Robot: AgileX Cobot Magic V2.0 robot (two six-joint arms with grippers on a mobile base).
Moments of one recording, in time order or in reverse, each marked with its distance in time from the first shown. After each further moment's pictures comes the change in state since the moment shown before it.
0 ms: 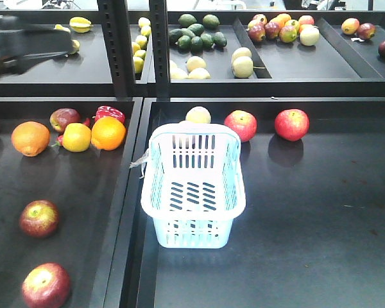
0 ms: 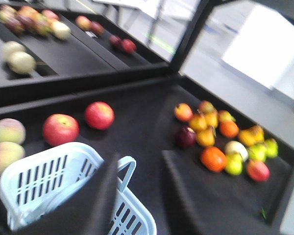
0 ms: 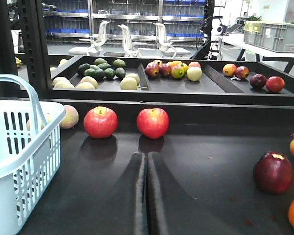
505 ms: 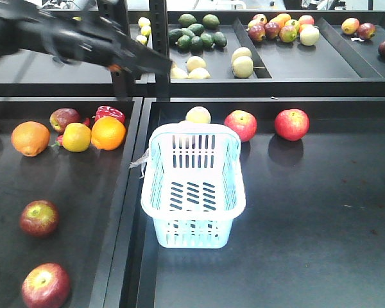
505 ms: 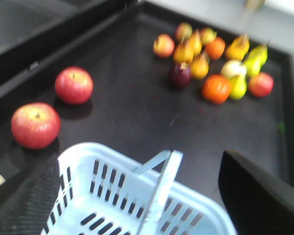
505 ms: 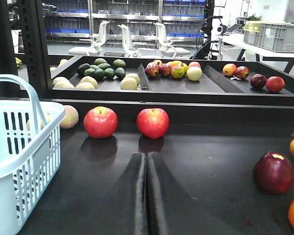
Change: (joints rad) left arm -0.181 0.822 -0.937 0.245 0.254 -0.010; right arm 0.000 0.000 0.000 0.000 0.000 0.000
